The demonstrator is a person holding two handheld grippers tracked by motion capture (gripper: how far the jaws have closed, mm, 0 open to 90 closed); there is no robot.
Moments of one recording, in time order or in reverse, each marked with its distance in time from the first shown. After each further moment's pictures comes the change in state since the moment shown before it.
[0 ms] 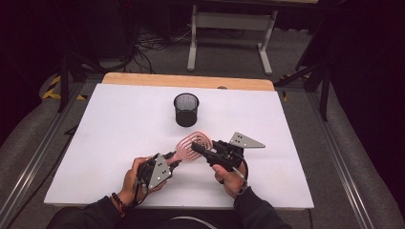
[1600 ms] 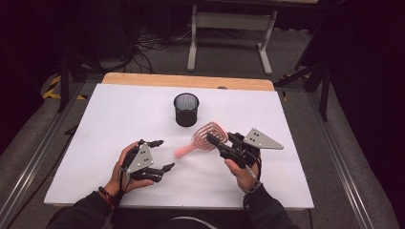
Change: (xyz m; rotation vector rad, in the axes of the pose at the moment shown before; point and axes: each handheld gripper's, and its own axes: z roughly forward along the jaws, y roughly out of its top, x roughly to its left) left arm 0.048 -0.017 -0.017 -0.068 -0.166 -0.120; right arm 0.004 0.033 -0.032 -0.043 -0.164 -0.192
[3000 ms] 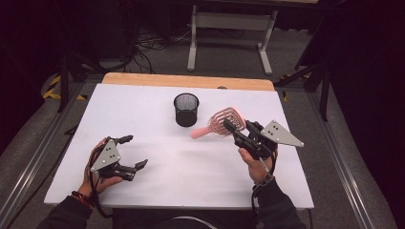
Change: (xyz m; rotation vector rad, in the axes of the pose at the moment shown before) left arm 0.033 -0.035 -0.055 -0.040 0.089 -0.082; right arm -0.012 0.037 -0.023 -0.083 -0.147 -0.102
